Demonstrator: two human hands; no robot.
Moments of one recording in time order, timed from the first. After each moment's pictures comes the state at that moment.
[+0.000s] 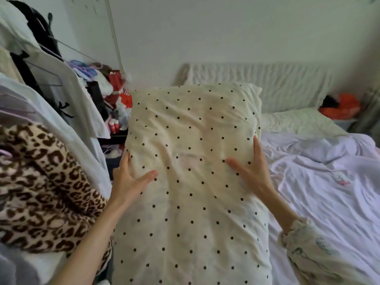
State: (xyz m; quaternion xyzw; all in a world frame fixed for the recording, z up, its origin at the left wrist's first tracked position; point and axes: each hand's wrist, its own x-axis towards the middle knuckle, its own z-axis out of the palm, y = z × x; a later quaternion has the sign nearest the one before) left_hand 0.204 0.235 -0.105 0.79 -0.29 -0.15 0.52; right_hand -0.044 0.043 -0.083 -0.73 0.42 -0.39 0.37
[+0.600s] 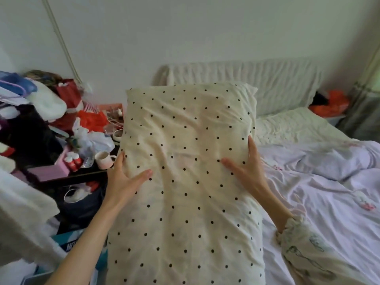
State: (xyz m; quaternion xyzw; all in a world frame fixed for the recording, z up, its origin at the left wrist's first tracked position) left_hand 0.438 -0.061 -0.111 0.74 -0.35 -0.22 0.54; right_hand 0.168 -0.214 -0.096 -0.69 0.49 -0.40 0.35
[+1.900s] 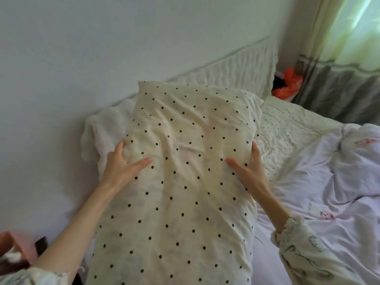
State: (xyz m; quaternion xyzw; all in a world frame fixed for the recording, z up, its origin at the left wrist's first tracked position) left_hand 0.745 -0.801 -0.106 0.68 -0.55 -0.30 0.37; right_hand 0.428 -0.774 -0.142 -0.46 0.64 -0.52 0.32
